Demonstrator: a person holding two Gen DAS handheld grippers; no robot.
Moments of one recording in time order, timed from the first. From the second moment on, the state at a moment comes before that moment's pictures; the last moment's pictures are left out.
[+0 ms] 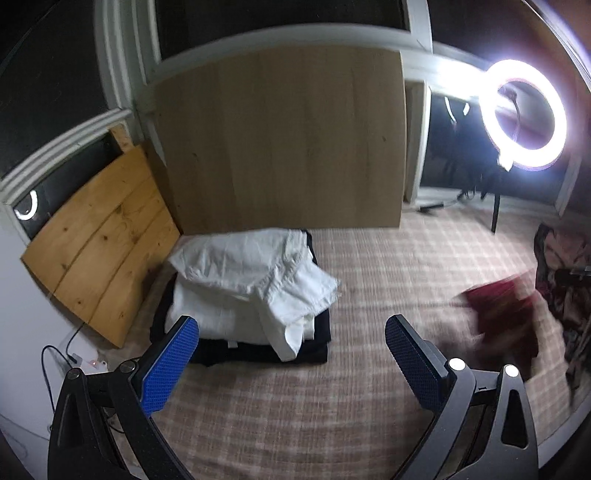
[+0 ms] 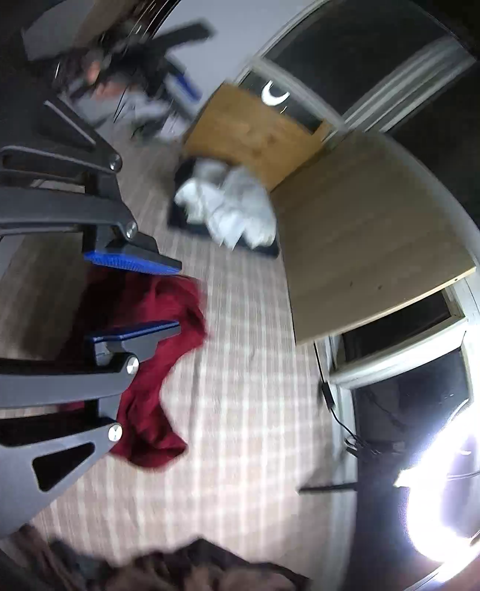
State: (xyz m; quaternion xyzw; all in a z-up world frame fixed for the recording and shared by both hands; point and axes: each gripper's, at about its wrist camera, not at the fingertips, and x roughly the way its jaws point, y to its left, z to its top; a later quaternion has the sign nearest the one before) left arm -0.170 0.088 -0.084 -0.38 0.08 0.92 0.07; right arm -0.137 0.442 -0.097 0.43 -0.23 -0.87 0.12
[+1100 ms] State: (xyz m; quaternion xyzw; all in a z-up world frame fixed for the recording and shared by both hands) left arm -0.176 0.208 -0.201 -0.51 0.10 0.83 0.17; right arm -0.076 0.600 -0.182 0.52 -0.15 -0.84 -0.04
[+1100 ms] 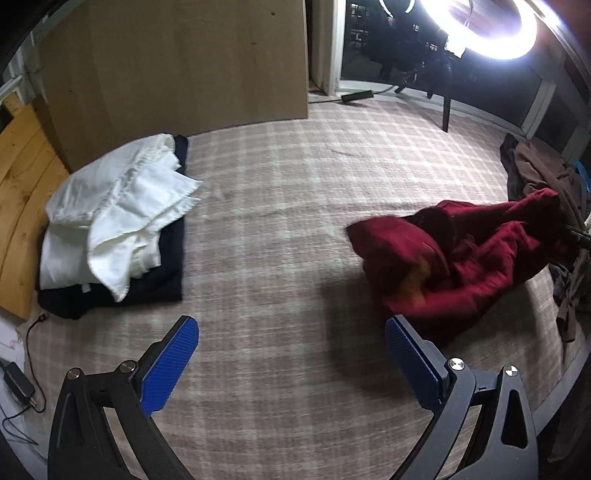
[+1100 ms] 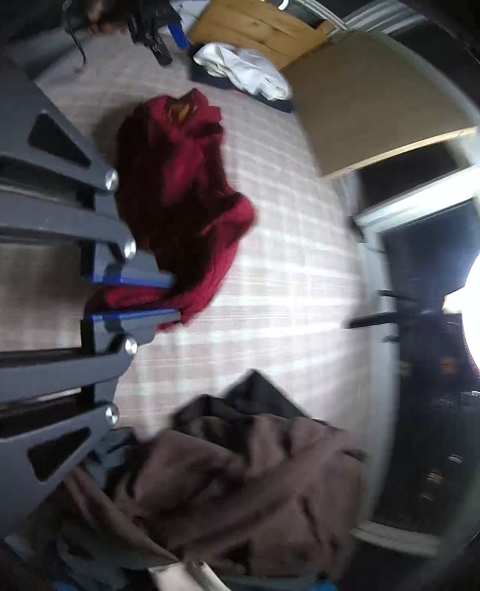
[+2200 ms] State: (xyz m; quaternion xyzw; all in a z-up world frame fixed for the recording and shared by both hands) left arm -0.190 0.189 -0.201 -0.52 0.09 0.84 0.14; right arm -0.246 0.418 -0.235 0.55 0.02 -0.81 0.19
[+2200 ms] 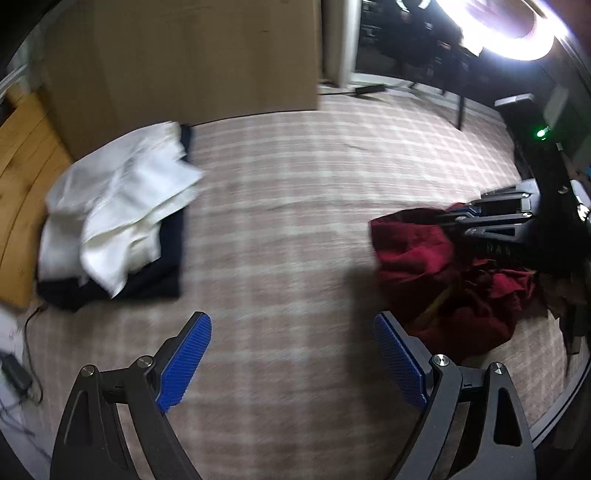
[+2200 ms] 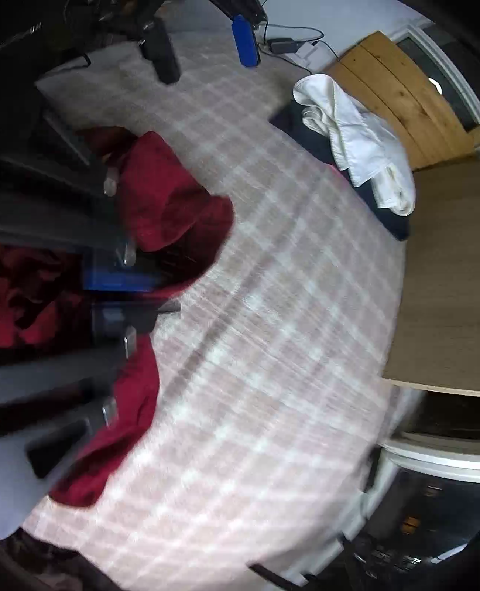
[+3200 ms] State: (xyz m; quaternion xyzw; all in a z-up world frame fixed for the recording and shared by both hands) left arm -0.215 0.400 -0.245 -0.53 0.13 0.78 0.30; right arm -0.057 0.700 -0.157 0.42 -0.18 -0.88 -0.14
